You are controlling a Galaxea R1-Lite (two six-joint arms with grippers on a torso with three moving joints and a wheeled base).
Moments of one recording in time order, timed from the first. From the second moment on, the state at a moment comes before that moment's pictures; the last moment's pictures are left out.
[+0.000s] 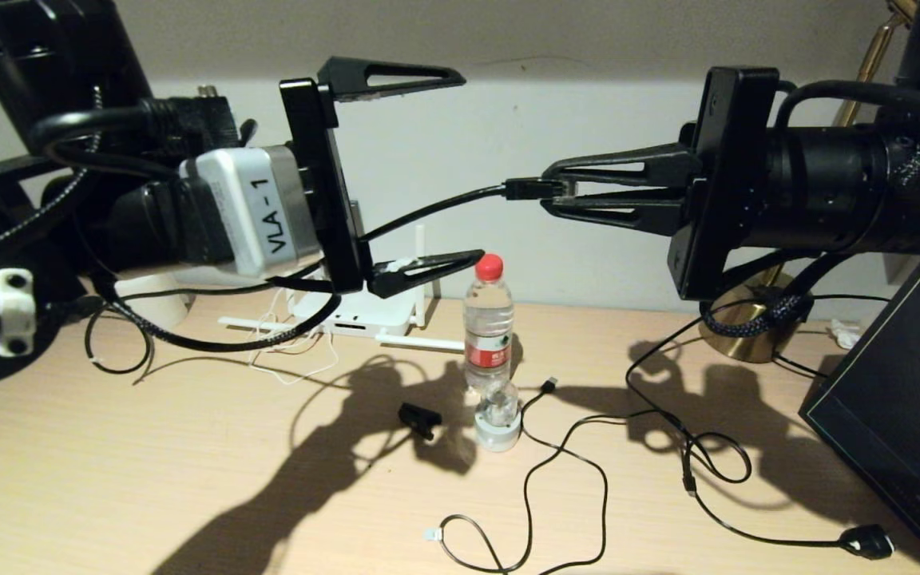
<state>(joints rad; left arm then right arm) -0.50 1.60 -1.22 -0.52 -0.82 1.34 0.58 1.55 -1.33 -0.18 0.71 1.50</state>
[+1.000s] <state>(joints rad) -0.54 1.66 -1.25 -0.52 -0.82 1.33 0.58 1.56 -1.33 -0.18 0.71 1.52</state>
